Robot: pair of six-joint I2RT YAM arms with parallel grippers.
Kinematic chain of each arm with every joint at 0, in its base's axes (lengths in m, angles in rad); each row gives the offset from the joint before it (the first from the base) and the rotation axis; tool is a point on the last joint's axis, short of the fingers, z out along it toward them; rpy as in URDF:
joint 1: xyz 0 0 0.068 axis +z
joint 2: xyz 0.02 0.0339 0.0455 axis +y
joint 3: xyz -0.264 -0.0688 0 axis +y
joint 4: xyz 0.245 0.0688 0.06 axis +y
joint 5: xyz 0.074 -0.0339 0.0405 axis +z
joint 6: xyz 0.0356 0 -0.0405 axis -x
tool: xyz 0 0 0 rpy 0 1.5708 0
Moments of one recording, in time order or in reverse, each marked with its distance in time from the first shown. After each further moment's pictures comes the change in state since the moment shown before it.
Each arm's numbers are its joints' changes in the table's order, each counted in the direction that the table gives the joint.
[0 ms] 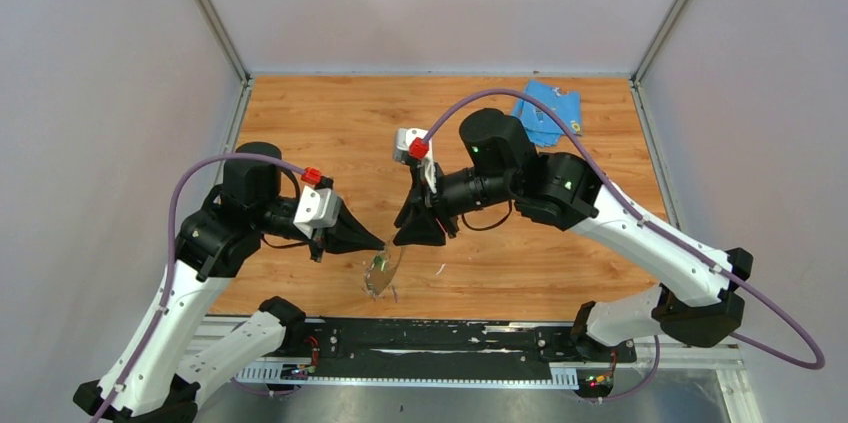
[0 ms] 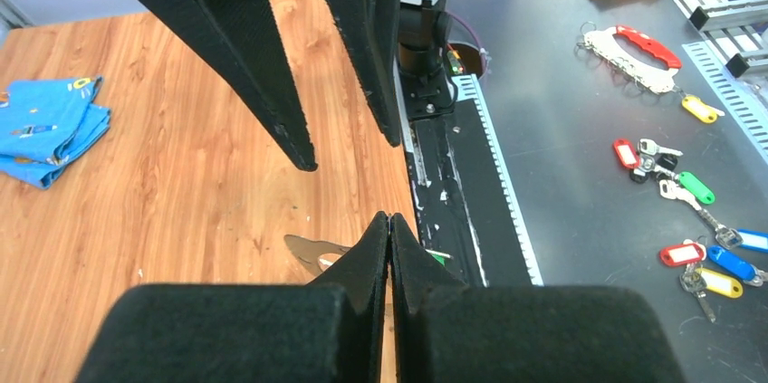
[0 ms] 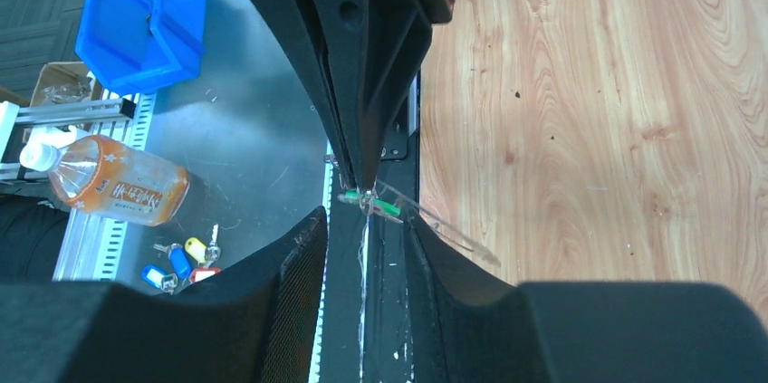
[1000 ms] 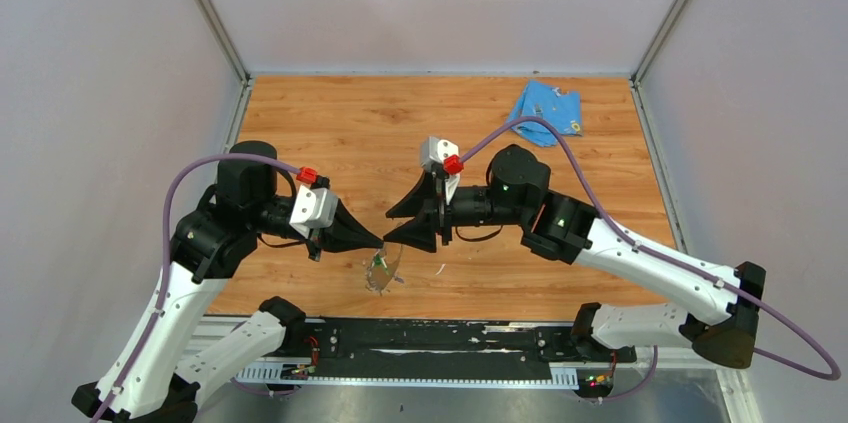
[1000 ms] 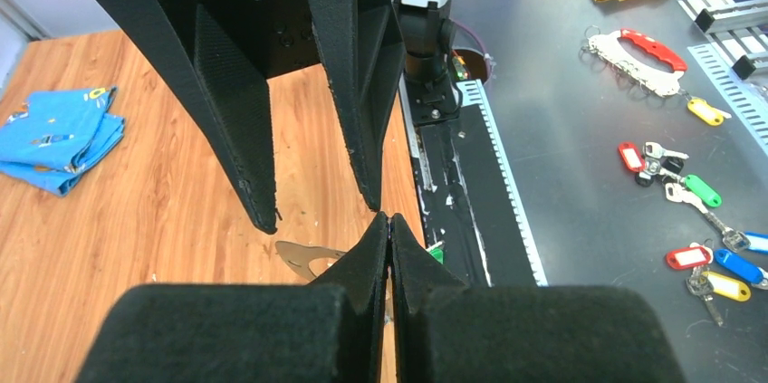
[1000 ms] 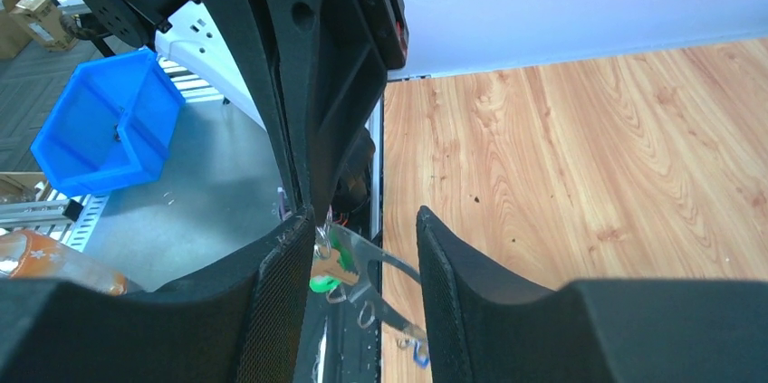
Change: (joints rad) left arm -0.001 0.002 -0.029 0.000 0.006 0.002; right arm 0.007 -0.206 0.510 -0.711 -0.074 -0.122
